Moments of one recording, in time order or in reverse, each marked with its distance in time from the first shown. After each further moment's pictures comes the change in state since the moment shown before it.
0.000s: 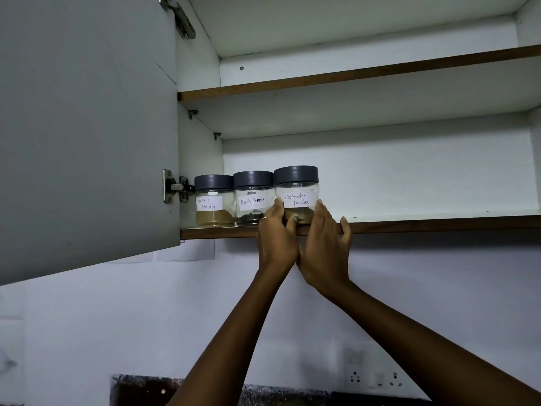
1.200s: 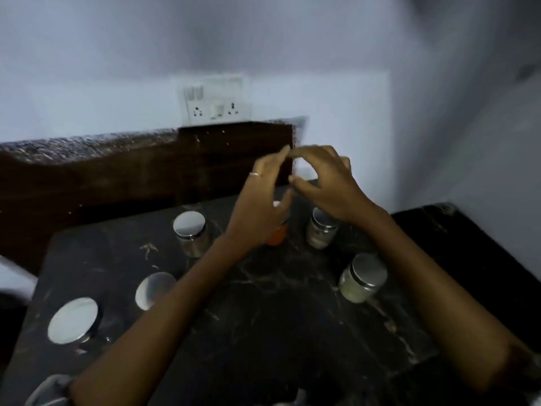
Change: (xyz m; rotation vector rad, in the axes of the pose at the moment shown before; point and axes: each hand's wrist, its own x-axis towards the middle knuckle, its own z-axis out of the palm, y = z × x) left_hand -0.377 0.017 0.109 -0.287 -0.773 -0.009; right_hand -0.304 0.194 -0.191 0.095 -0.717 0.271
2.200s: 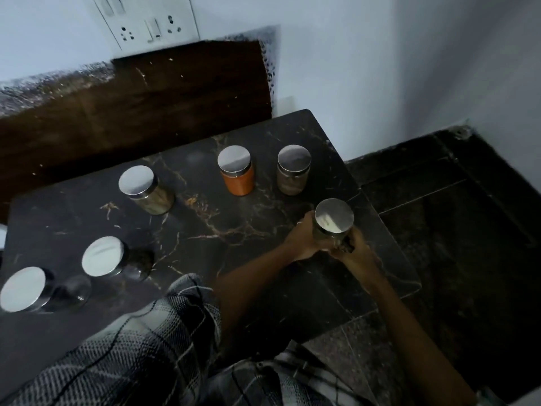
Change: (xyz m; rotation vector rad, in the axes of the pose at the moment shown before) left_hand -0.081 -0.043 0.264 -0.330 -0.630 -0.618; right_hand -0.239 0.173 0.077 0.488 -0.044 1.033
